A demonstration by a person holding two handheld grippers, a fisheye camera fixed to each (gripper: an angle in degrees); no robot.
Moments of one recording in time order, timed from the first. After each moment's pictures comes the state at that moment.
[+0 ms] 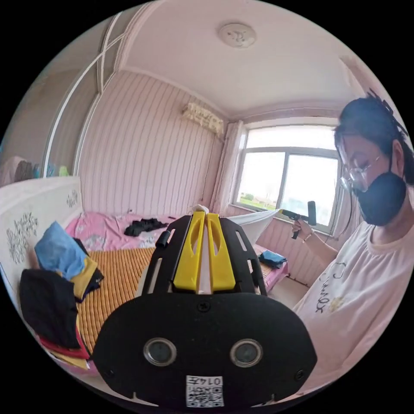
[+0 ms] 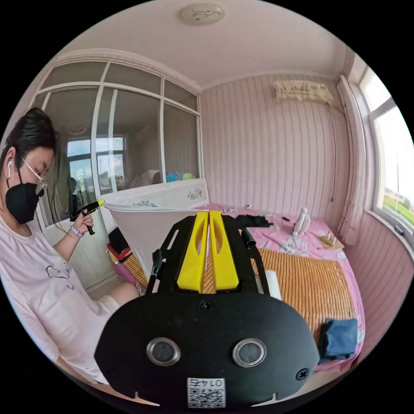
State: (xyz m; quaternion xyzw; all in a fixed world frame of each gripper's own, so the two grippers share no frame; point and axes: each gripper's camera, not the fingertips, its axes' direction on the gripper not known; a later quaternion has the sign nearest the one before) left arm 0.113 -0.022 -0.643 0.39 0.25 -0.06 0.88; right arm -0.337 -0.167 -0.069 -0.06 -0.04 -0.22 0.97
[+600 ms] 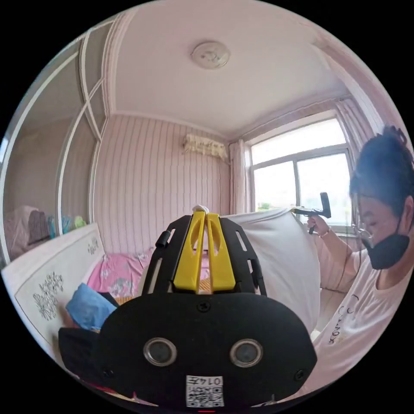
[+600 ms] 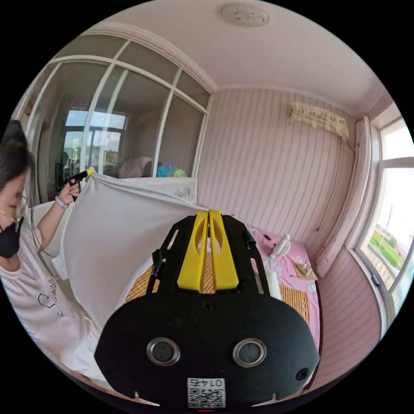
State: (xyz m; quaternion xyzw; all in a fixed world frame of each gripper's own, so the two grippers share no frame) left arm 0.068 -0.126 -0.652 0.38 0.19 -0.06 0.90; right arm -0.346 -0.263 0.065 -0.18 0.05 -0.27 0.95
